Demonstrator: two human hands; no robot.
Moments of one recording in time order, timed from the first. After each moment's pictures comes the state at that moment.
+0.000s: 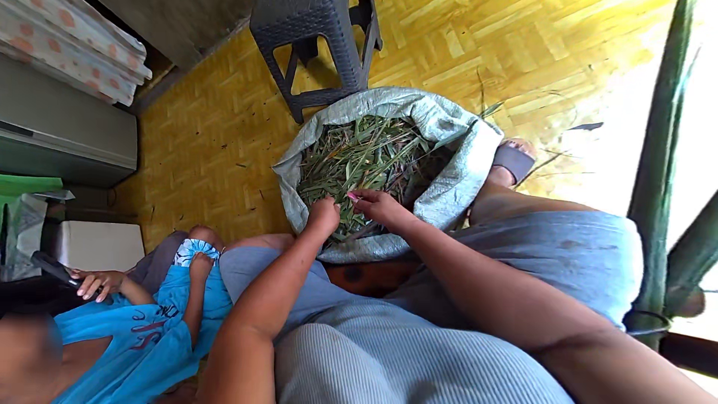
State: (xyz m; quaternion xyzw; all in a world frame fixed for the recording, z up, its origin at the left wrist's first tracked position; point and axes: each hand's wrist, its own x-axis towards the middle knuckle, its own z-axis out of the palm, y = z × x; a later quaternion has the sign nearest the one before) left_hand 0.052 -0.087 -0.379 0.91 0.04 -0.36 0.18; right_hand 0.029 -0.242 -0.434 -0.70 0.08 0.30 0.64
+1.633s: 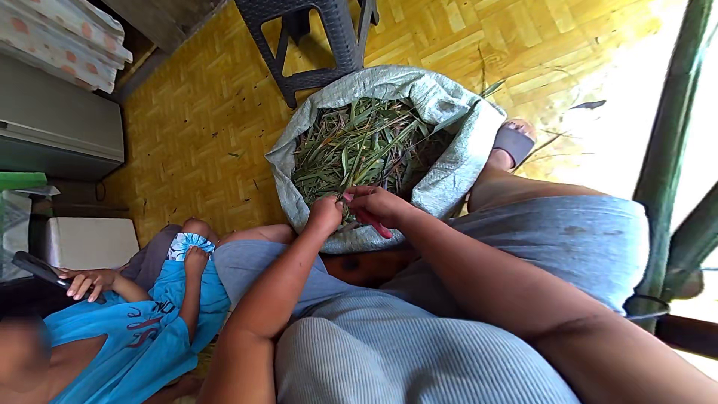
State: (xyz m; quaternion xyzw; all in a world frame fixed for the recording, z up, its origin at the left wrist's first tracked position) left_hand 0.036 -0.088 -0.389 0.89 0.06 -0.40 0.22; right_hand 0.025 -0.236 -0.443 -0.54 0.18 0.40 0.72
